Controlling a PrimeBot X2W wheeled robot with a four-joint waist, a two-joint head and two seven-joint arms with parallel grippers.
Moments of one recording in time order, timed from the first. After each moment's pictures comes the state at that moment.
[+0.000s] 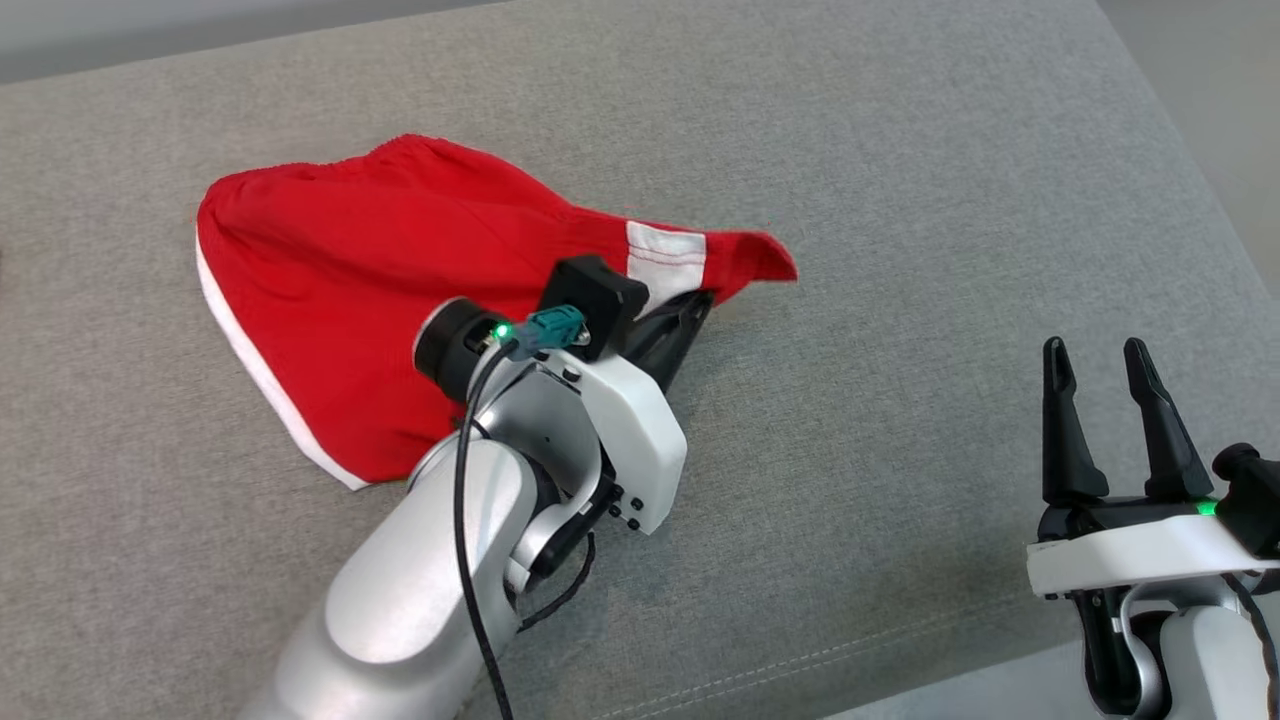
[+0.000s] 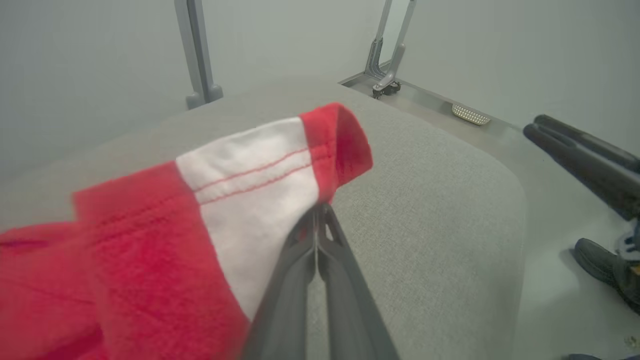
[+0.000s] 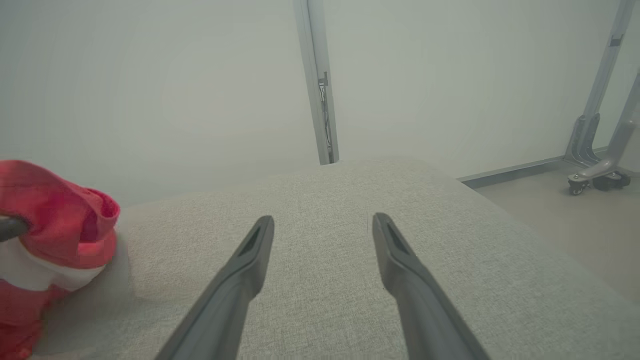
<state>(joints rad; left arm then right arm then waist) -0.62 0.10 -0.61 0.18 -0.44 -0.01 0.28 -0.19 -0.04 -0.02 0.15 0.28 0.13 -0.24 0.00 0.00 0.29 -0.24</state>
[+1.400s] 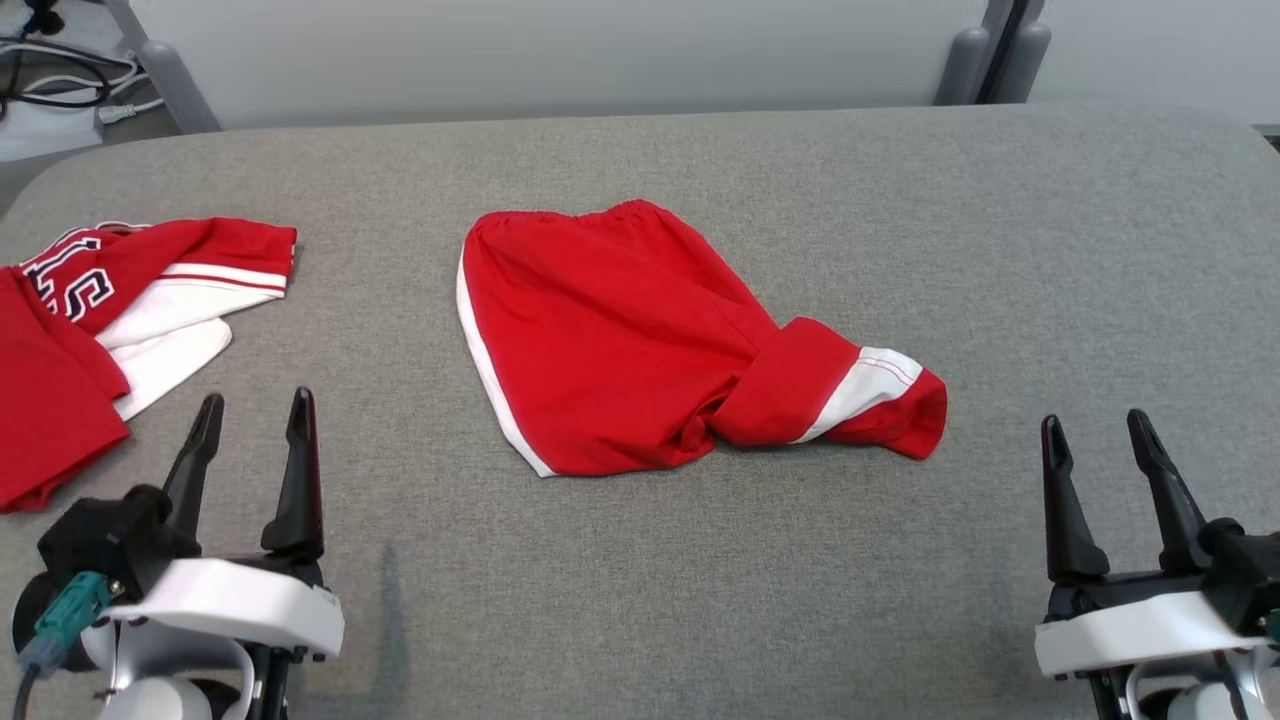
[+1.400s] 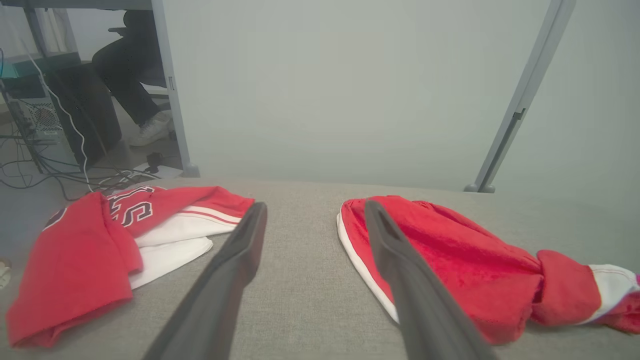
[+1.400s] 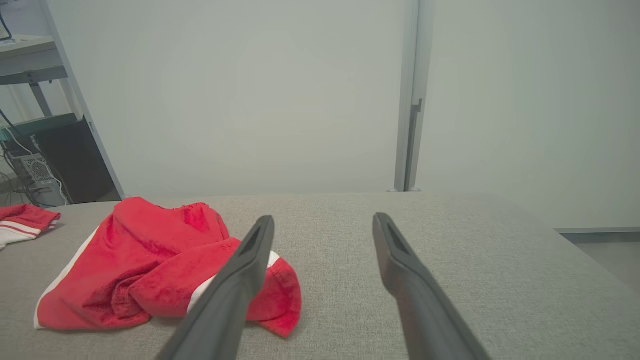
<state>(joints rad) -0.09 0.40 -0.25 -0.11 -0.56 0.30 -0.08 -0.08 -0.05 -0.04 0.10 0.15 0.13 -0.25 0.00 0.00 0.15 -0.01</state>
